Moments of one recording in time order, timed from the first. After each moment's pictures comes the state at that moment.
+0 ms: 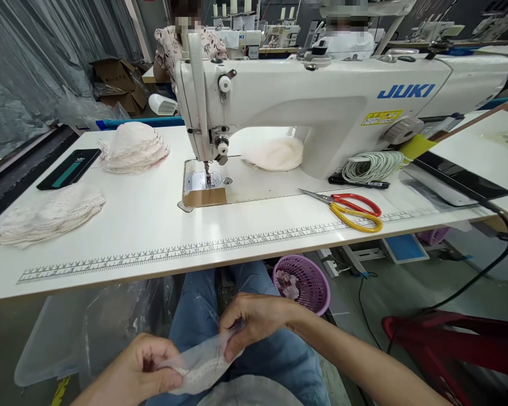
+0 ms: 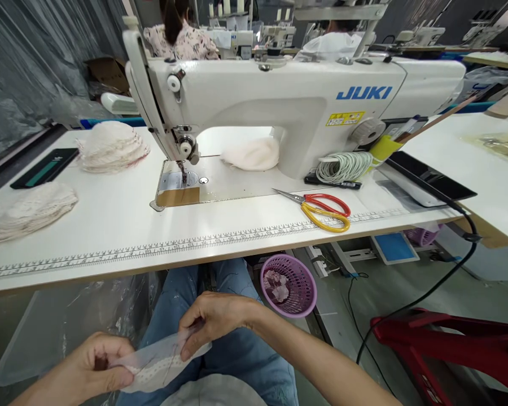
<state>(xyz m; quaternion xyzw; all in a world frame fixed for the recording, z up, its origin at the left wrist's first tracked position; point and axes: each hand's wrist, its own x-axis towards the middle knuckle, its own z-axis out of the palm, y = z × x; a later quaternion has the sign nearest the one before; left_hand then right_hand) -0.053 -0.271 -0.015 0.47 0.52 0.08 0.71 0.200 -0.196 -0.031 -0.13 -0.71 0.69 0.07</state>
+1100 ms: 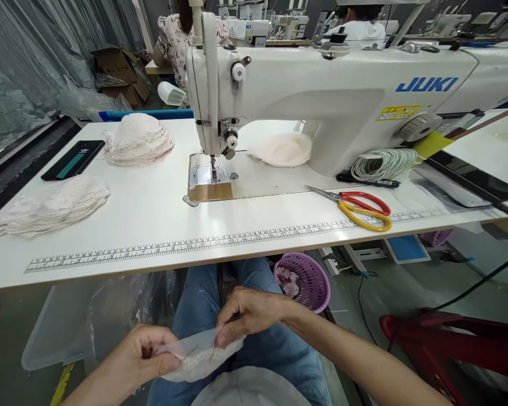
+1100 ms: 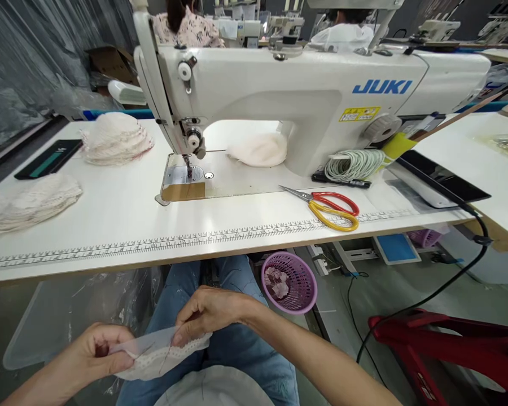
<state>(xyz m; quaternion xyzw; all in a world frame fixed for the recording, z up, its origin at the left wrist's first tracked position) -0.068 -0.273 -0.017 0.44 0.53 0.11 0.71 0.186 -0.195 -0.039 -0.13 -0.68 0.71 0.10</state>
